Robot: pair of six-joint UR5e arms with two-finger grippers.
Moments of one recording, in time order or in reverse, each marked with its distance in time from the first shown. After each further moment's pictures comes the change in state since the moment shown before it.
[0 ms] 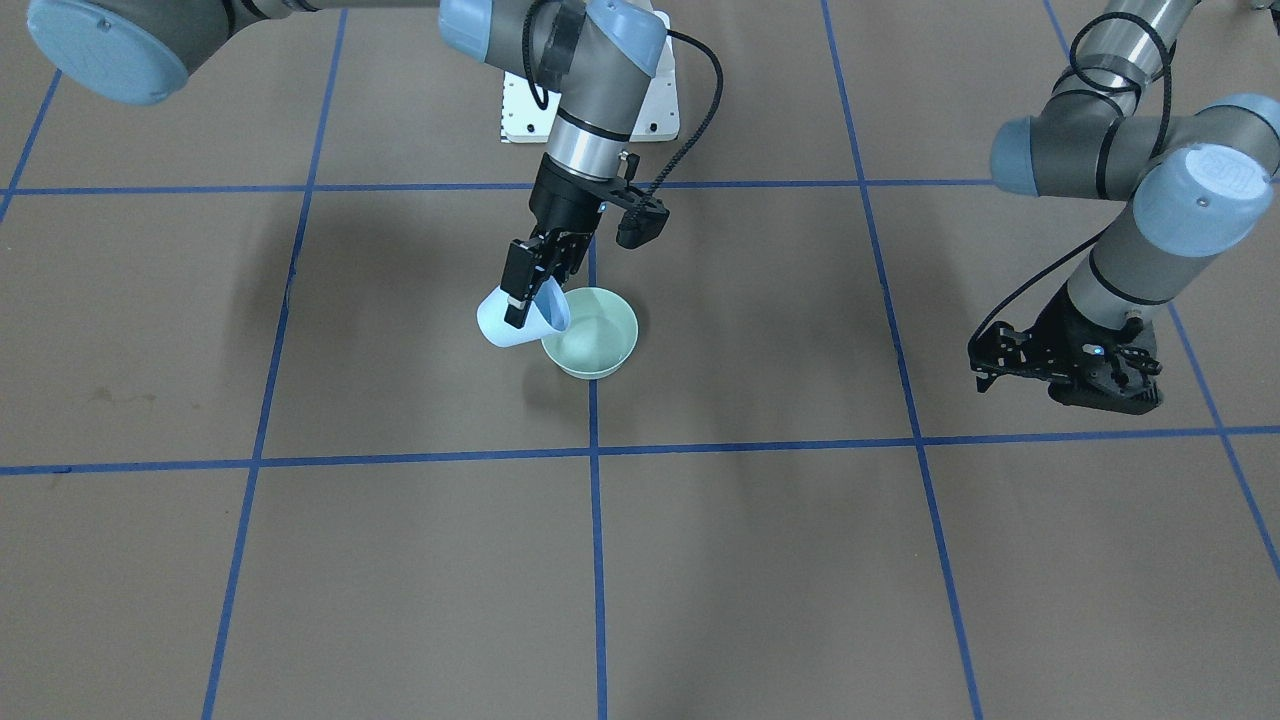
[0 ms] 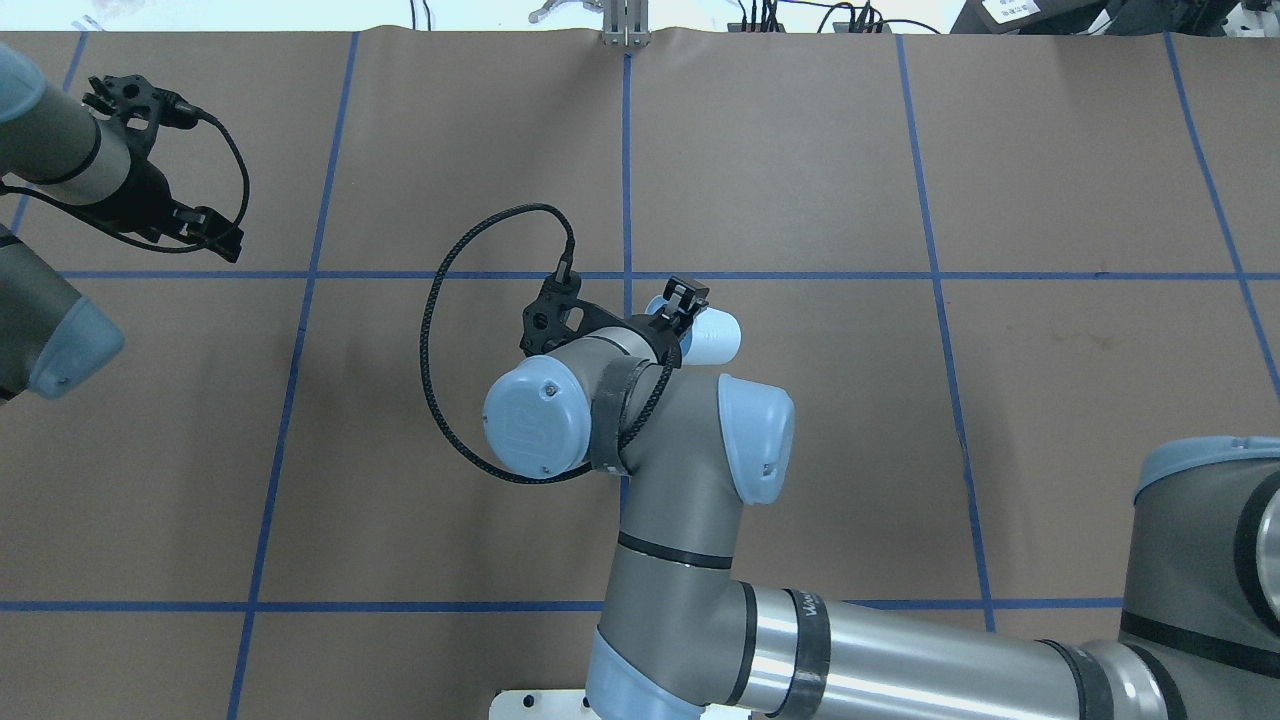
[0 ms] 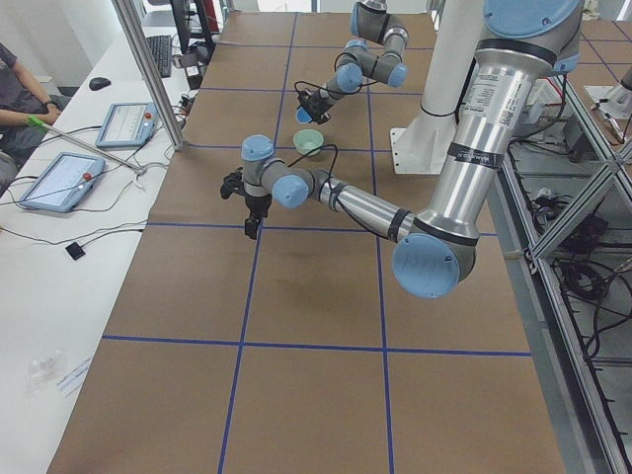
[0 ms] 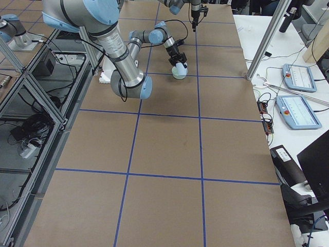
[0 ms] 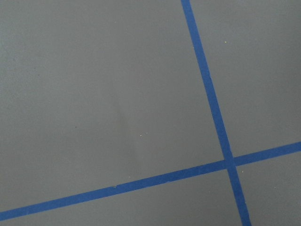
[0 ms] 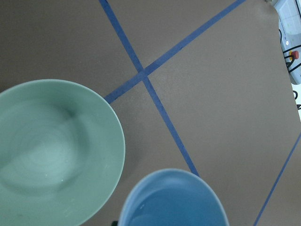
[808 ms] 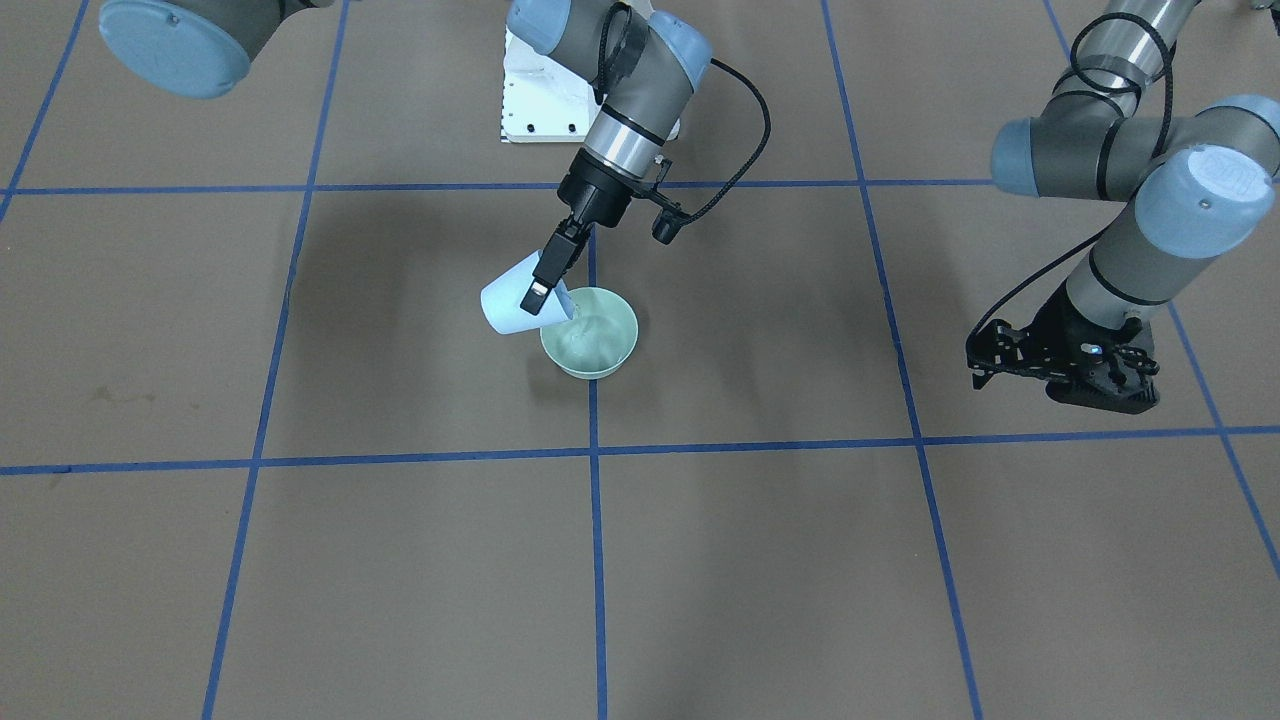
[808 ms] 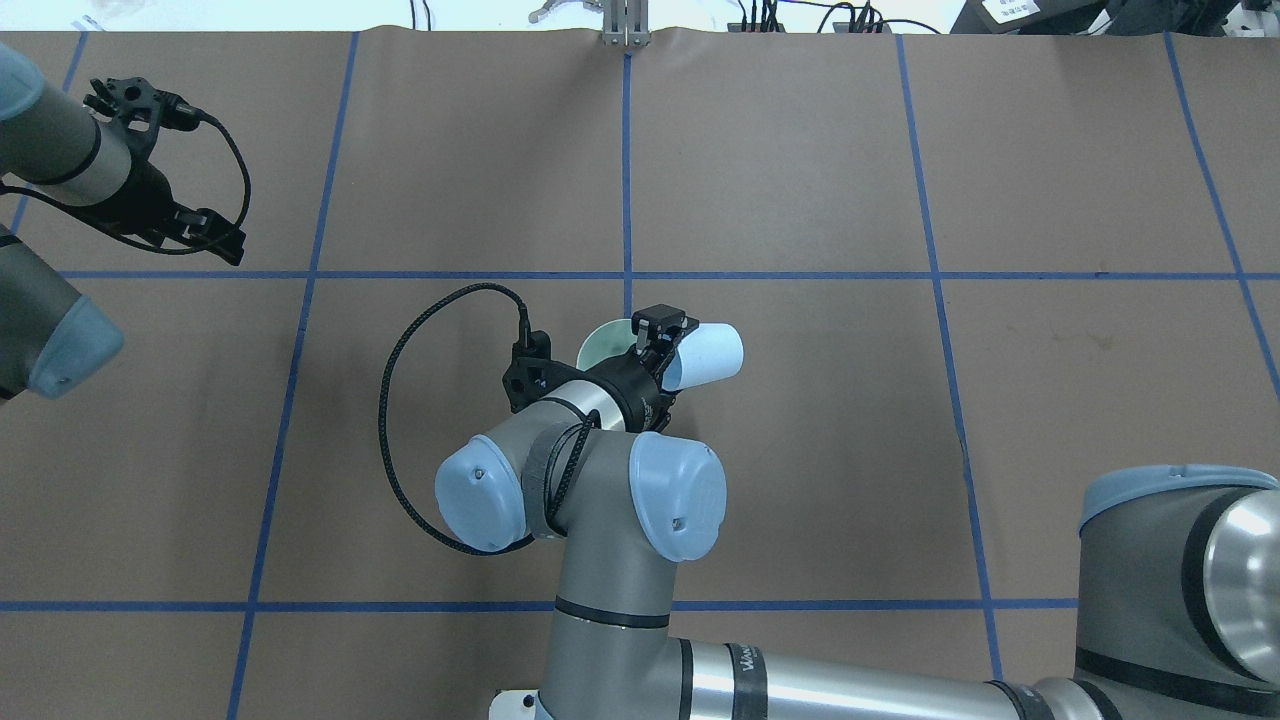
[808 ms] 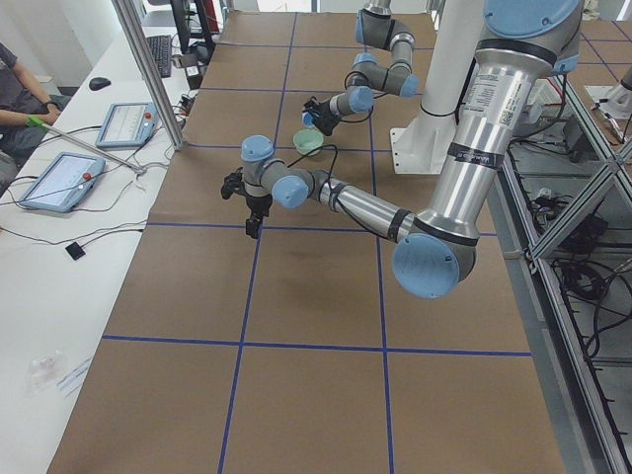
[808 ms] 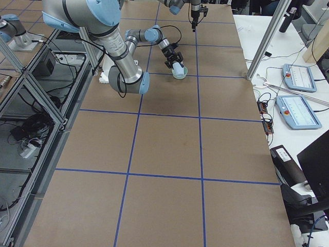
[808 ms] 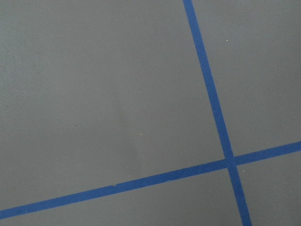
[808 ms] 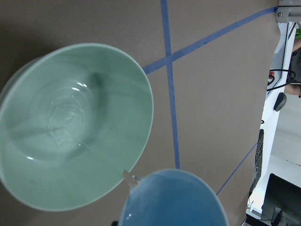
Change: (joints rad) left arm -0.001 0.000 0.001 -0.002 -0.029 -0.002; right arm -0.079 0.049 -0.072 -0.193 -0.144 -0.049
